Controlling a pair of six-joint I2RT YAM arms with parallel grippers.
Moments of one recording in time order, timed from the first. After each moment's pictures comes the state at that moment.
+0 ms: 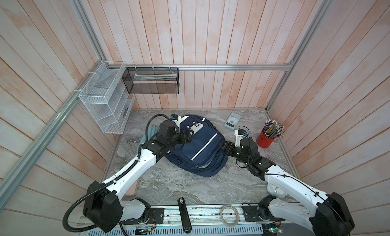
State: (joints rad) left arm -0.42 1.30 1.05 -0.28 0.08 -0.47; right arm 0.57 1.07 0.62 0.00 0.01 0.71
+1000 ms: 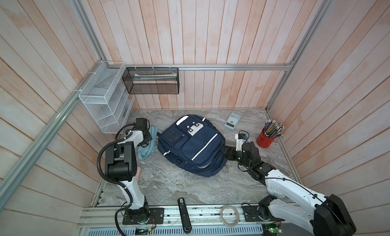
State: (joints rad) left arm 0.09 1.84 1.20 -0.43 -0.19 -0.37; right arm 0.54 1.06 0.51 0.09 -0.04 0.62
